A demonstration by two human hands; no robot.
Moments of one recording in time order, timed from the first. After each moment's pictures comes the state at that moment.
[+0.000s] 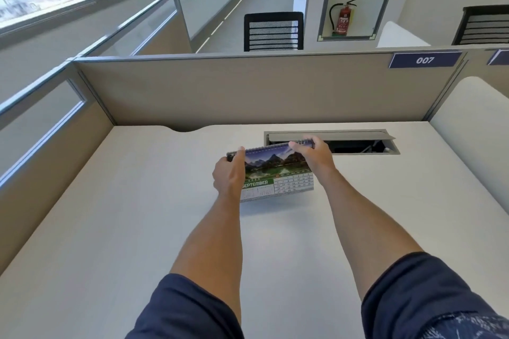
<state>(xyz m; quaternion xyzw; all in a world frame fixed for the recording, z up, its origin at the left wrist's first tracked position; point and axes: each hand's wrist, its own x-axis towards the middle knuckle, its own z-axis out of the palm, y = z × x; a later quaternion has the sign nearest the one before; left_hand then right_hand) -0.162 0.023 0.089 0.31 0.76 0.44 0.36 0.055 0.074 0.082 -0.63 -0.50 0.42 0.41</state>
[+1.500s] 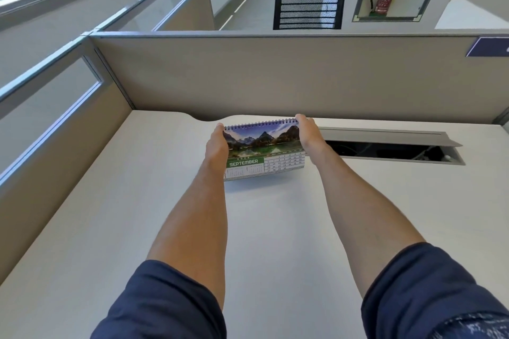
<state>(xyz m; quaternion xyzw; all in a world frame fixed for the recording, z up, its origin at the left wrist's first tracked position) -0.281 0.117 0.068 0.23 0.70 0.48 0.48 -0.068 0.181 0.063 -0.62 -0.48 0.50 0.35</state>
